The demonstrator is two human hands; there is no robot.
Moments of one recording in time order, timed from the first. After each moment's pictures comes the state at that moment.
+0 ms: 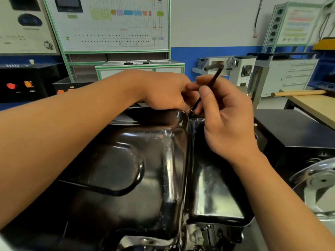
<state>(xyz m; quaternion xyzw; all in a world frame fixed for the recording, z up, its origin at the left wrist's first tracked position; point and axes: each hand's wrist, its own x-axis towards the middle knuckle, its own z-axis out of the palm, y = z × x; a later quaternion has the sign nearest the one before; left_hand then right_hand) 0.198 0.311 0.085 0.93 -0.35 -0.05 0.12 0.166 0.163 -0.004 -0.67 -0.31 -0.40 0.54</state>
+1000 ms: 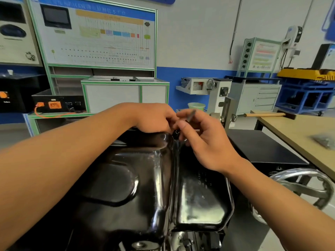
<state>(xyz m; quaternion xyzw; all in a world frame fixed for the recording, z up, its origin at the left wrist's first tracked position) 0.197 0.313 0.085 0.93 -0.33 -0.05 0.14 0.150 0.141 0.015 -0.76 -0.35 -0.28 0.48</state>
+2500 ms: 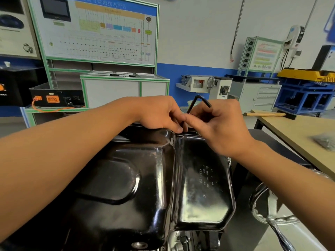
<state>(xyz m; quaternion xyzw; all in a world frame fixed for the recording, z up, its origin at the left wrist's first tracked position) 0.202 0.315 0.083 0.90 -0.38 -0.04 0.22 0.156 0.123 0.044 -0.80 -0.35 -0.38 0.30</state>
